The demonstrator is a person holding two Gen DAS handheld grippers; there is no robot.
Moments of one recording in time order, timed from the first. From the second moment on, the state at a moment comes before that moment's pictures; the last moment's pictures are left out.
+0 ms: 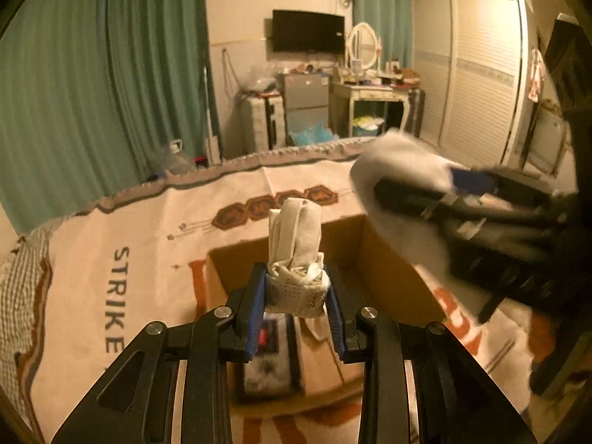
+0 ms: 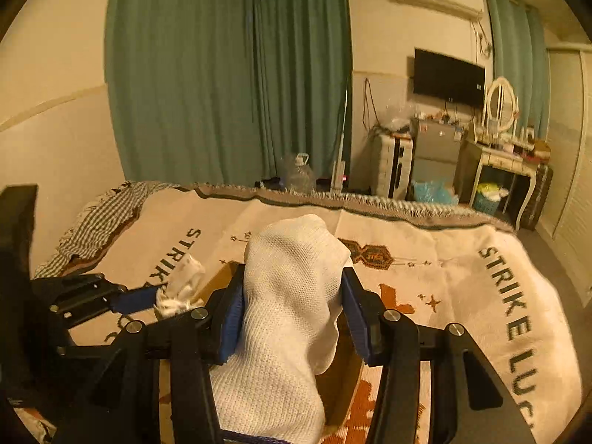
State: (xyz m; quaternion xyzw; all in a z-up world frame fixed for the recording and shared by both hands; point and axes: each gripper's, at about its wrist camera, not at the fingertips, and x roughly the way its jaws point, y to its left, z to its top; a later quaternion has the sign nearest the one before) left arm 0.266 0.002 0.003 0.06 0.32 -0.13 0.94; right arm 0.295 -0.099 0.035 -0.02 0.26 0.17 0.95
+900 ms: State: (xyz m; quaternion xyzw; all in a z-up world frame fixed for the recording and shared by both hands) left arm 0.227 -0.010 0.039 0.08 0.30 -0.07 0.95; right arm 0.255 -0.157 0.072 -0.01 0.27 0.10 0.96
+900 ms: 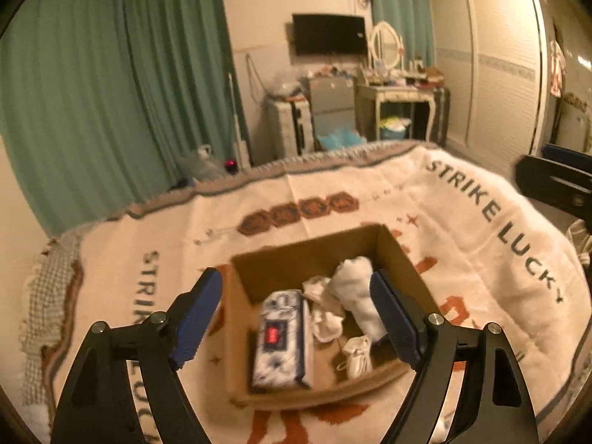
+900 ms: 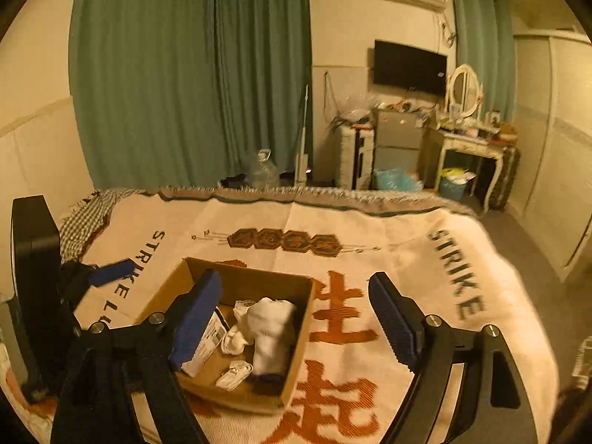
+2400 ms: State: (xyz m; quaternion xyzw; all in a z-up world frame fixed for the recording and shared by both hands) left arm 0.045 0.027 -0.098 0.06 0.36 -0.05 0.93; right arm 0.076 -0.116 -0.150 0.04 0.47 0.19 0.86
